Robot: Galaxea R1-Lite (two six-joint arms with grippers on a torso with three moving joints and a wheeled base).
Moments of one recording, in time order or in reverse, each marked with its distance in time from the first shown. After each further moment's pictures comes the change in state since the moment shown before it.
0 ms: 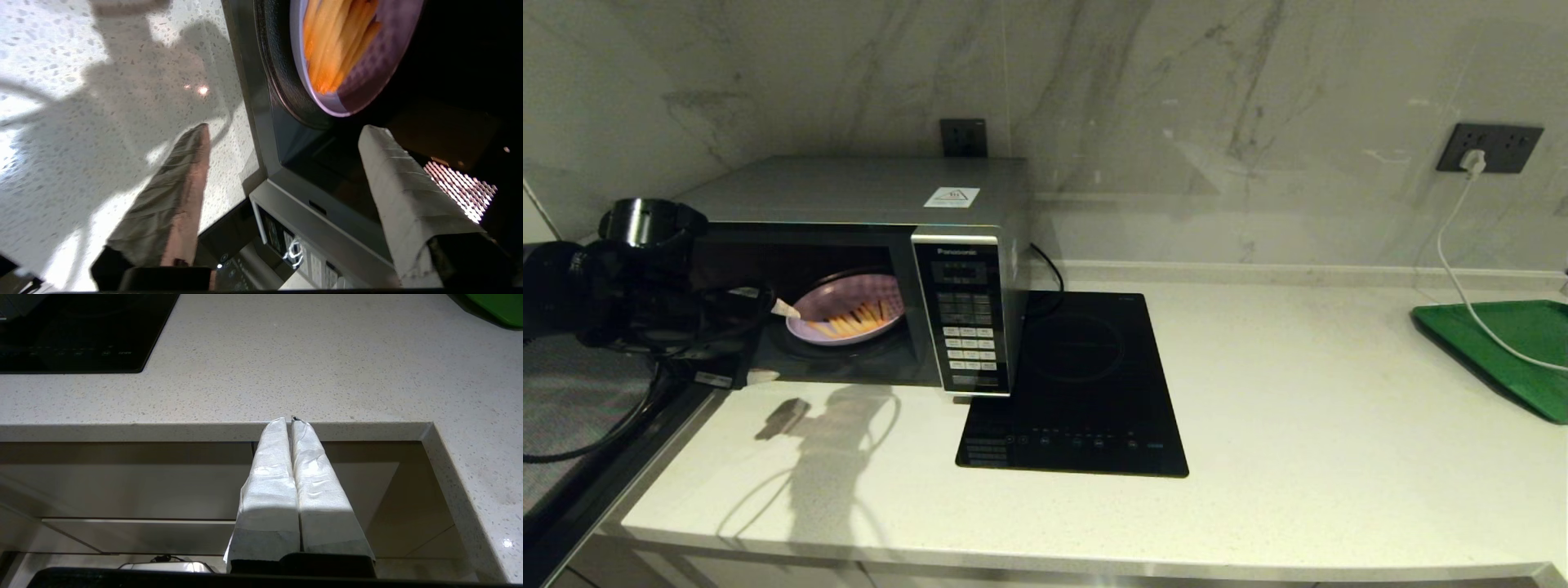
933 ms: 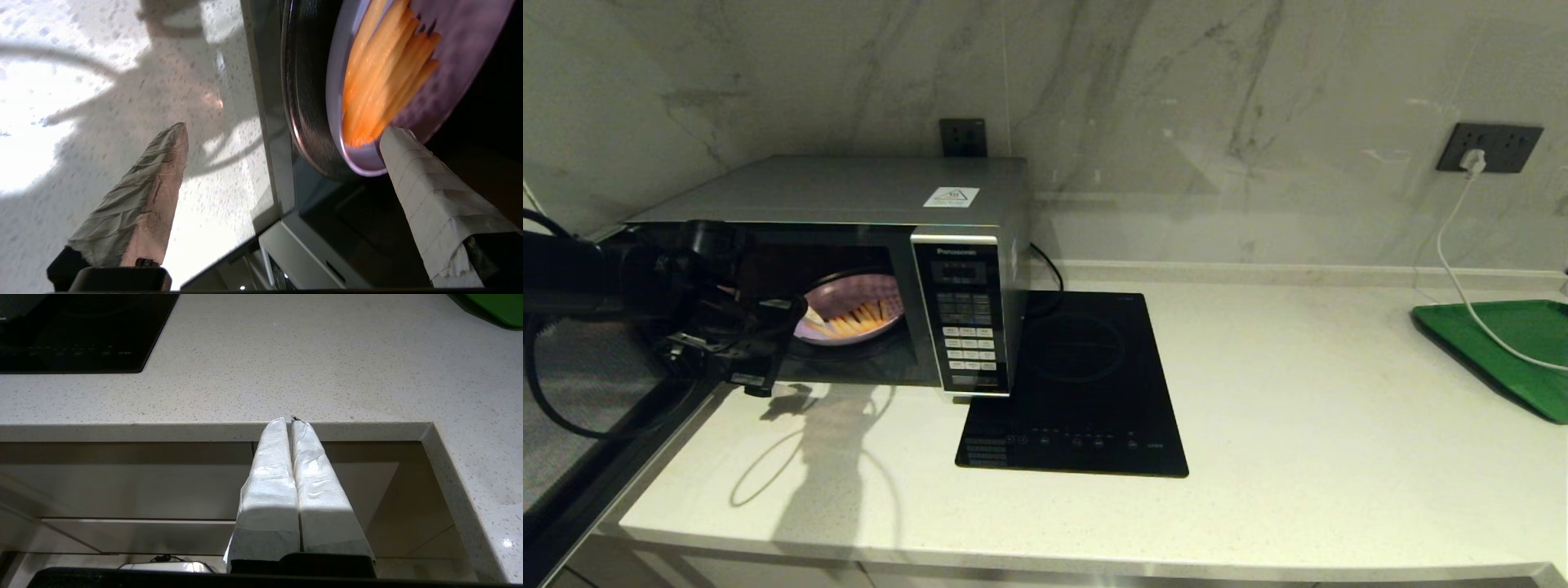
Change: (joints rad) left arm 0.009 0.223 -0.224 0.120 0.004 -0.009; right arm 0.000 0.000 0.000 0.000 0.000 0.000
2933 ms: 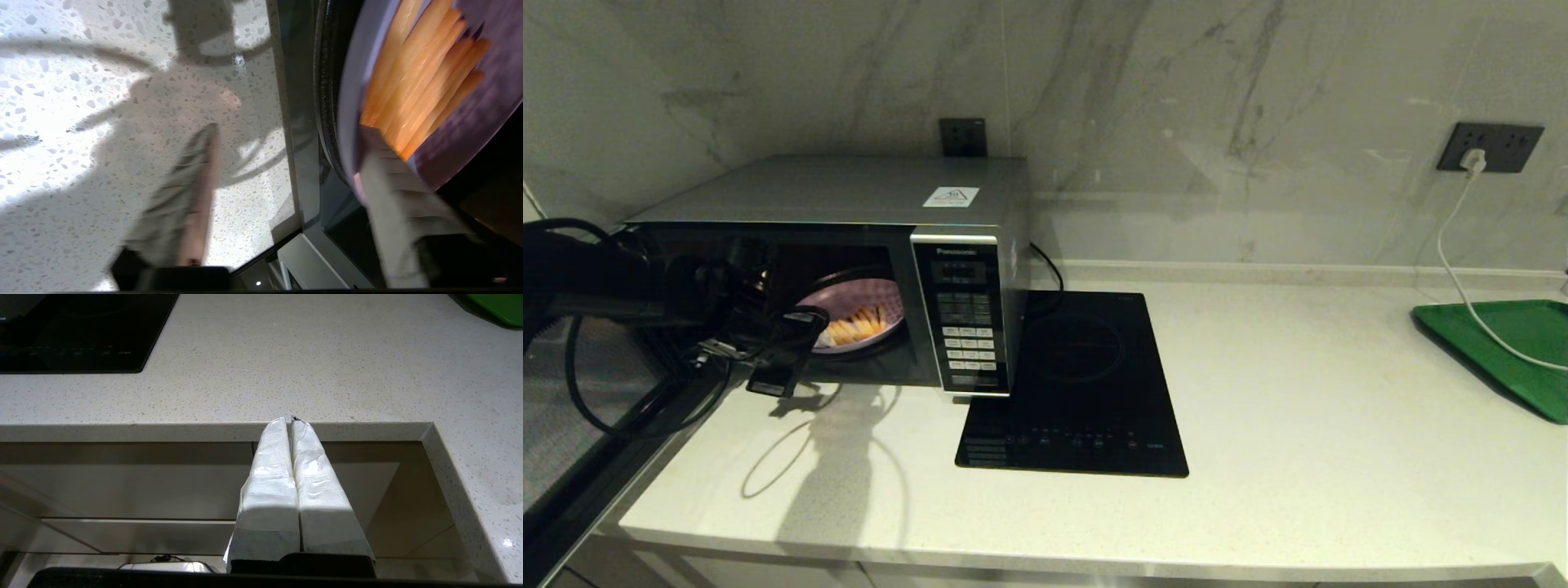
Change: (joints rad) left arm -0.033 0.075 -0.045 0.042 0.020 0.008; right arm 0.000 0.000 0.000 0.000 0.000 0.000
